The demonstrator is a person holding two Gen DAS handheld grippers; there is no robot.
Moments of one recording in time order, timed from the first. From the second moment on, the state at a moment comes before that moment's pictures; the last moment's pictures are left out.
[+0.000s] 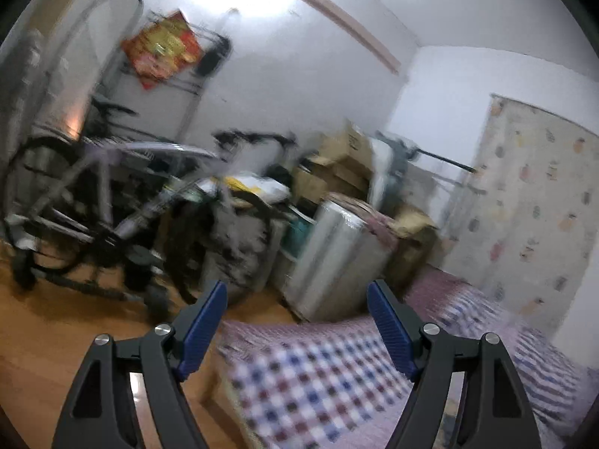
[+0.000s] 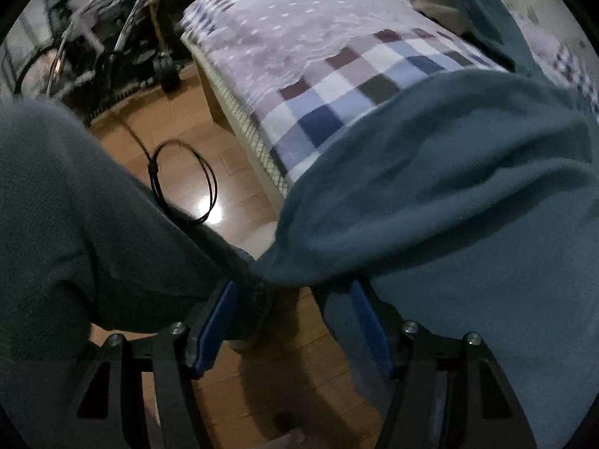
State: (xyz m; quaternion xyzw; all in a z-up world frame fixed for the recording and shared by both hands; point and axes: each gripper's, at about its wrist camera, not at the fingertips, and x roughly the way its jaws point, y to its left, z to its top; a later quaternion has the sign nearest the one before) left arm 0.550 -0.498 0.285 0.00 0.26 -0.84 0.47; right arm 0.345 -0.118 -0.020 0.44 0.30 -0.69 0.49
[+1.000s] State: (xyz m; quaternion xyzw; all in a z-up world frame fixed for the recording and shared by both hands) left arm 0.240 -0.482 0.032 0.07 0.63 -0.77 0.09; right arm 0.109 -0.369 0.119 0.33 0.31 -0.77 0.45
